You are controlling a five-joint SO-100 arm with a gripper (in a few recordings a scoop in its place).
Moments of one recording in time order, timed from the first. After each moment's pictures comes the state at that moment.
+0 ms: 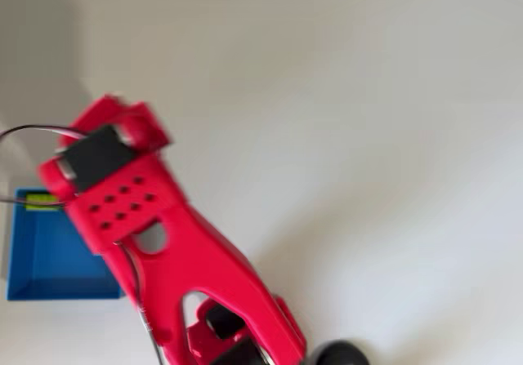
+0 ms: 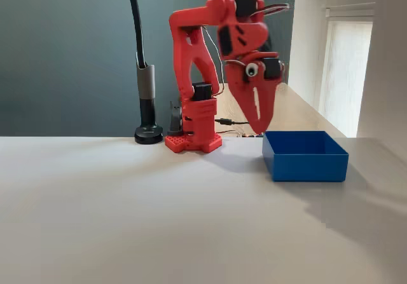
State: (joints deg) arm -25.5 115.8 106.8 67.9 -10.1
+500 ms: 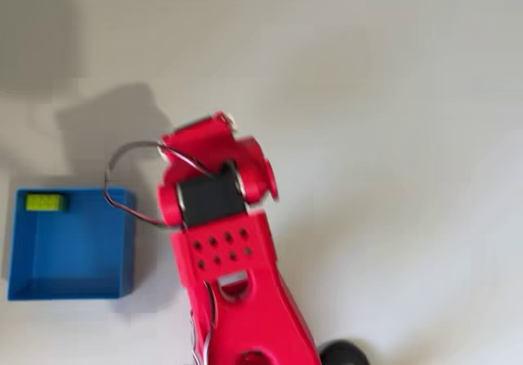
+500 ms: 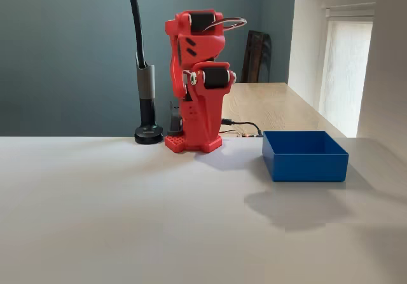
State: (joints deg) arm -9.0 140.2 132.2 62.8 -5.2
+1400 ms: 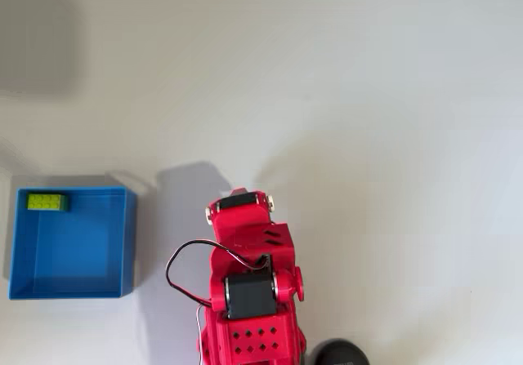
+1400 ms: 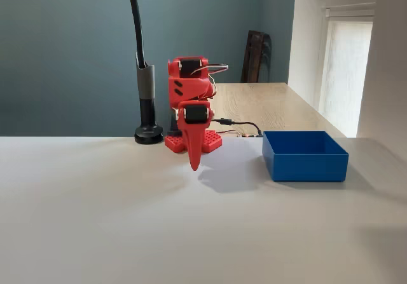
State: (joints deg) arm -1.6 184.9 175.0 61.1 -3.8
